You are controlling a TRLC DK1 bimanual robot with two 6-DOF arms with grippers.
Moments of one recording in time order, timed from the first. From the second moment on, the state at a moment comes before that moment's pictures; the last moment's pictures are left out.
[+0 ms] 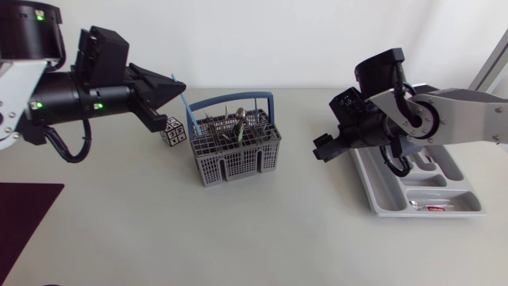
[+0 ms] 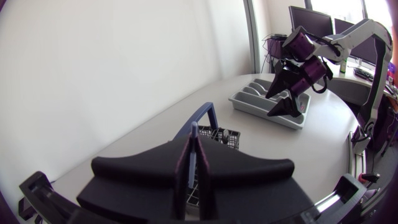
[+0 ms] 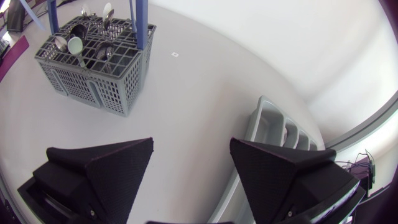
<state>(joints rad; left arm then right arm) -0.26 1.23 0.94 -0.08 0.43 0.37 0.34 1.51 0.96 -0.27 0.15 -0.26</state>
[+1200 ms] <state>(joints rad) -0.47 1.42 1.26 -0.41 0.77 -0.03 0.58 1.27 0.97 -0.40 -0.50 -0.26</state>
